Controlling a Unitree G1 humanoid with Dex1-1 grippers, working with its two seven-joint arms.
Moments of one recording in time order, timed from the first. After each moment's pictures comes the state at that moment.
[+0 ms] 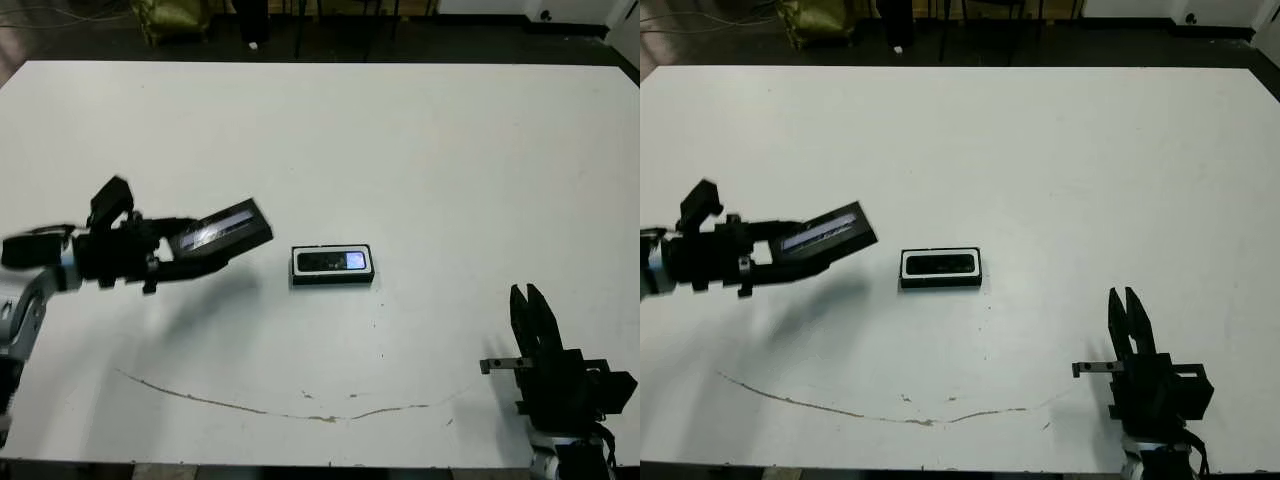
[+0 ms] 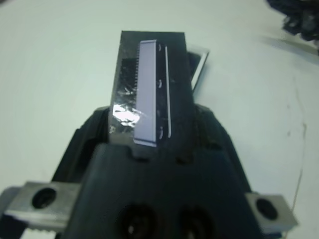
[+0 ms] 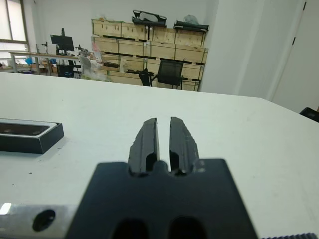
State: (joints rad) left arm -0.45 0.76 -0.05 0.05 -0.38 0.38 -1.18; right arm 0.40 -0.15 -0.10 -0.23 0.08 -0.42 0.15
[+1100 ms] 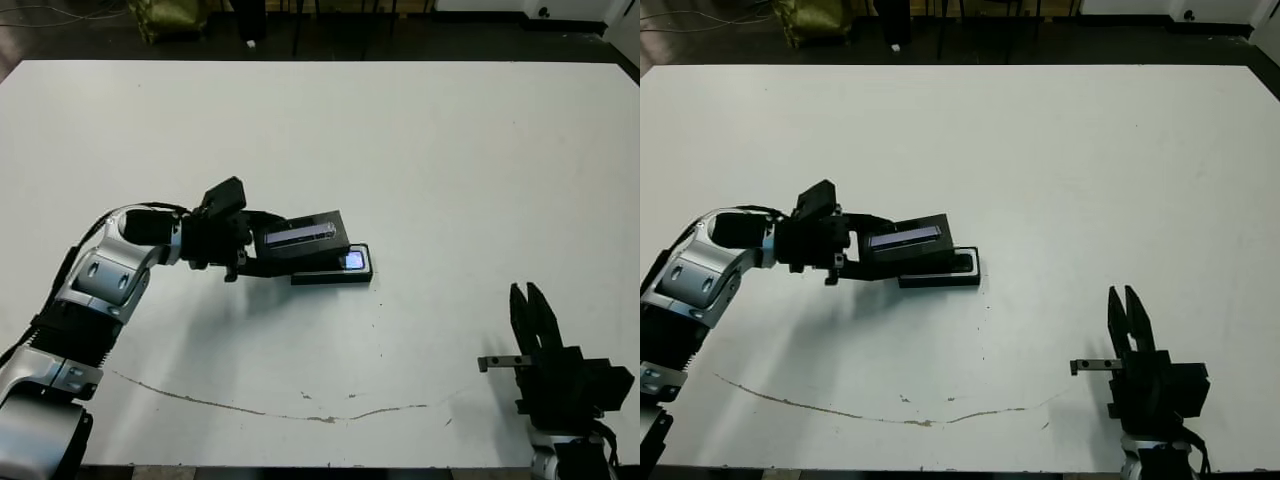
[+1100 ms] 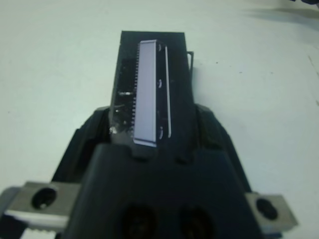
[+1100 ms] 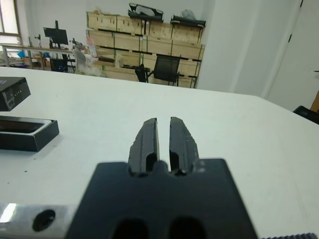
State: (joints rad) left arm -0.58 0.56 -0.27 0.29 -0.19 0.14 -1.14; right arm 0.41 -0.15 -0.10 -0.25 0.05 -0.40 0.12
